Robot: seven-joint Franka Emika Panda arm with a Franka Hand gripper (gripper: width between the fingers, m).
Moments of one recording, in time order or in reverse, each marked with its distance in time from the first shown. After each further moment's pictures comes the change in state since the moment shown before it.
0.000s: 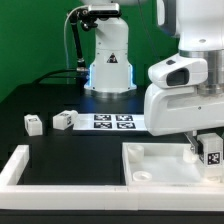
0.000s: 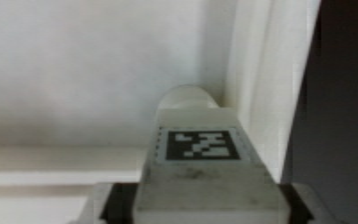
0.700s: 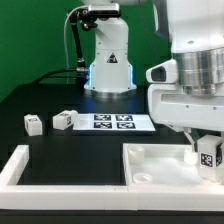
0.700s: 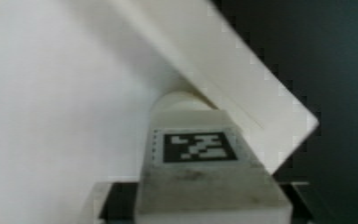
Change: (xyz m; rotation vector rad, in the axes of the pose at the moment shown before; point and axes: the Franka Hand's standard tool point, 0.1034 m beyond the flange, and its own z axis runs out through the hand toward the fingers) arm 0.005 0.001 0.003 0.130 0.028 1.045
